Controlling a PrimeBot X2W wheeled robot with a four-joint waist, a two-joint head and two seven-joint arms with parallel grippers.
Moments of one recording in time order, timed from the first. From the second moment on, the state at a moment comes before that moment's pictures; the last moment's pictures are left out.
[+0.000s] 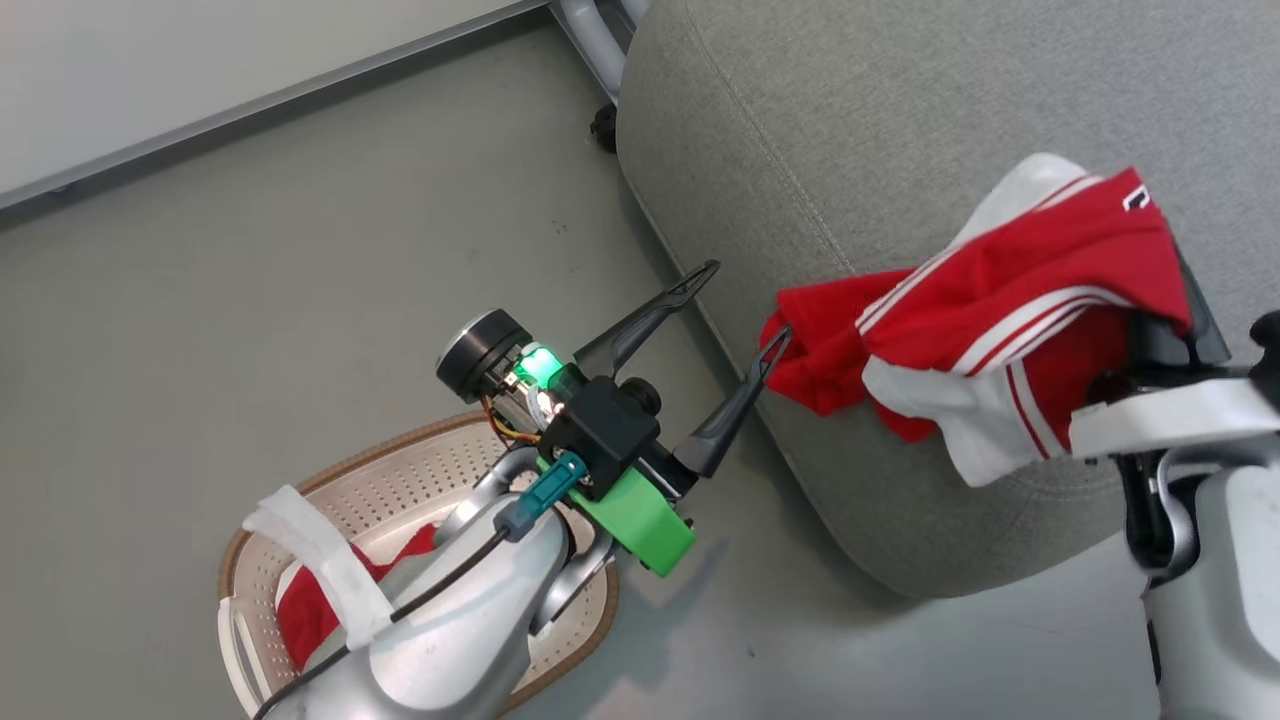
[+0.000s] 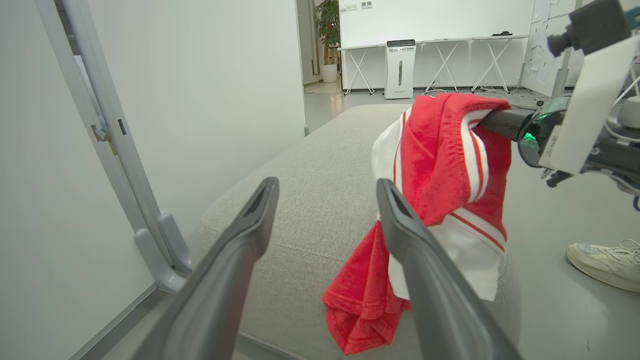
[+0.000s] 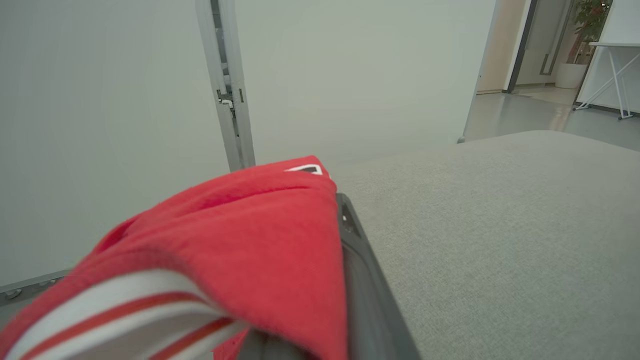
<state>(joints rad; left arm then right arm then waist) -0.59 0.13 -0.78 0.26 -0.25 -0.10 -0.26 -0.35 -0.10 -0.16 0.19 0.21 0.13 -0.26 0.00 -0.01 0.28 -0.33</state>
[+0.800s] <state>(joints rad) -0.72 0.20 -0.76 0.16 -0.19 -0.08 -0.24 -1.16 -0.39 -0.30 0.39 0.17 0.13 -0.26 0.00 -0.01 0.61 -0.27</state>
